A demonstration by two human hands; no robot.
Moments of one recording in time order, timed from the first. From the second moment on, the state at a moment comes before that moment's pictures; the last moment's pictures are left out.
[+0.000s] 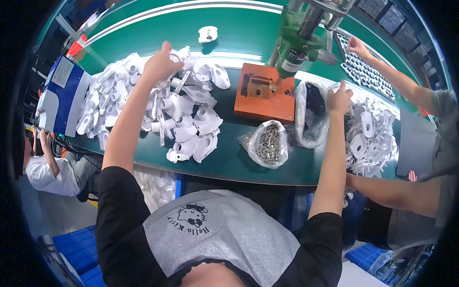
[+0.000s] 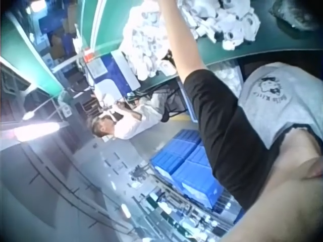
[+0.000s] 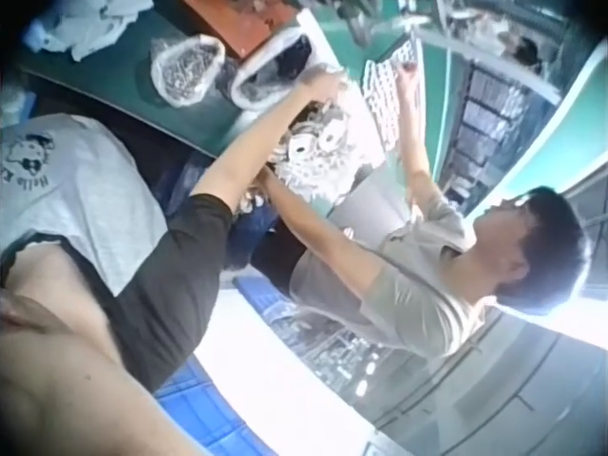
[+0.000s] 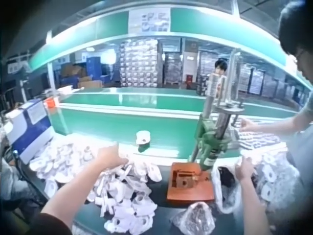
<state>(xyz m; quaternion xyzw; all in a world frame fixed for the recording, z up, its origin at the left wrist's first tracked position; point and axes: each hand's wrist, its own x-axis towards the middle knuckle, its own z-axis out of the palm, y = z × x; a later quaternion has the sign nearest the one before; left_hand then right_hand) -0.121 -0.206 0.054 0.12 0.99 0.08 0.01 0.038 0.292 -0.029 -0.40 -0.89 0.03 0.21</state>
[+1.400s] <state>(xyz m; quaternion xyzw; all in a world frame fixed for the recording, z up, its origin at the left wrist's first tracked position) 0.102 -0.108 0.038 0.36 0.64 0.66 0.17 0.159 0.047 0.006 0.10 -0.83 0.52 0.19</state>
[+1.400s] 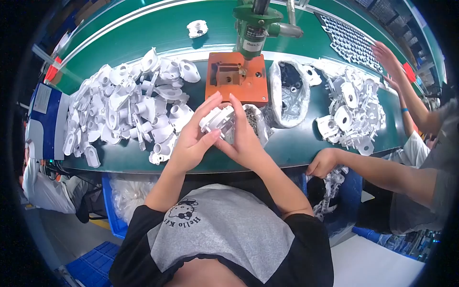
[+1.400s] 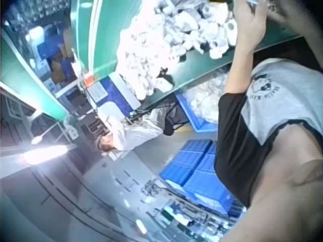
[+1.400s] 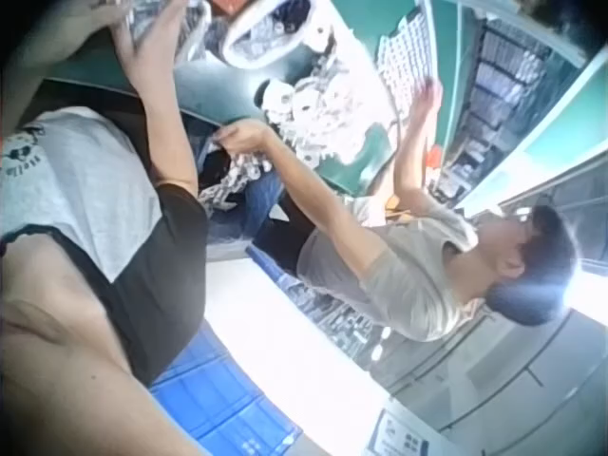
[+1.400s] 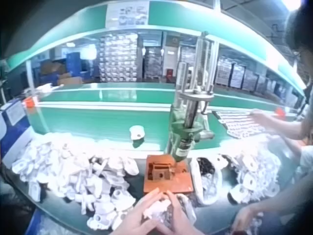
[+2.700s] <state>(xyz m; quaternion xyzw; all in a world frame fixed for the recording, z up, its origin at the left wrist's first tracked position) -0.020 -0.046 -0.015 0.55 0.76 0.23 -0.27 0.110 0.234 -0.069 -0.24 -0.89 0.19 0.33</state>
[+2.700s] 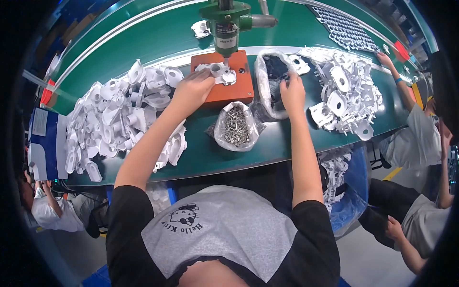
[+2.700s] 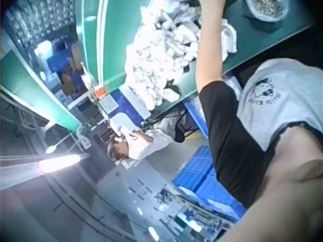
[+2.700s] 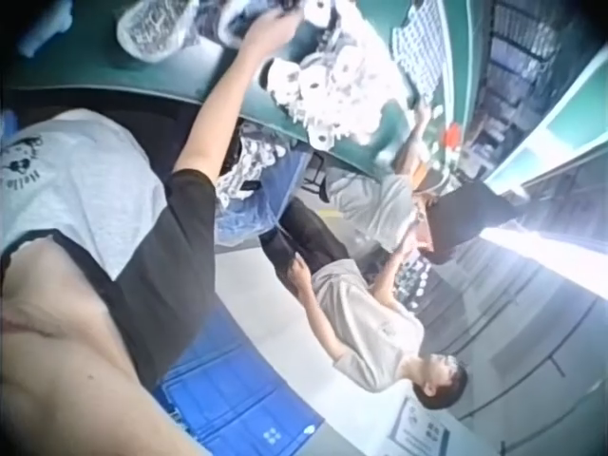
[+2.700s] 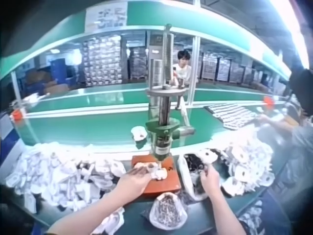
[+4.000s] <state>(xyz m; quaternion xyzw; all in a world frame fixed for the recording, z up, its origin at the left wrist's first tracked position) -0.001 -0.038 -0.027 0.48 0.79 0.26 -0.26 0.046 0.145 -0.016 0.05 -0.88 0.35 0.32</state>
